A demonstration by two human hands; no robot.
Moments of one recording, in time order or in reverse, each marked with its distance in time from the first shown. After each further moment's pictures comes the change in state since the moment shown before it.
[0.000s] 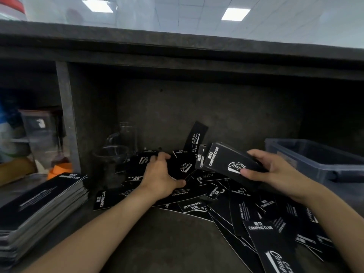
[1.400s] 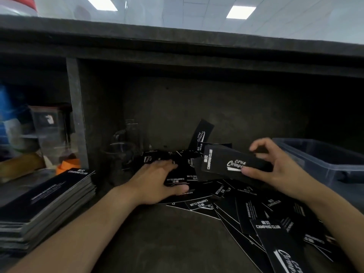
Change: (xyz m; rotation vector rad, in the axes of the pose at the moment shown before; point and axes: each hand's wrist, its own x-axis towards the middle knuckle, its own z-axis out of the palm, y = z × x) left_hand -0.014 -0.025 -0.034 0.418 -0.221 0.299; right_hand -0.001 -0.009 0.012 -0.108 0.026 -0.093
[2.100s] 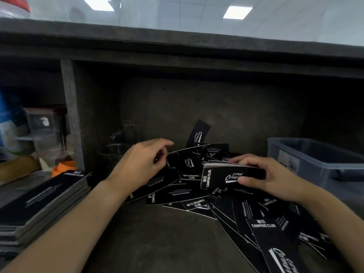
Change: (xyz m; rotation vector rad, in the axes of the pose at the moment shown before) left_hand 0.000 -0.009 -0.023 -0.096 0.580 0.282; right_hand 0.003 0.012 -0.001 -0.186 -0.160 -0.054
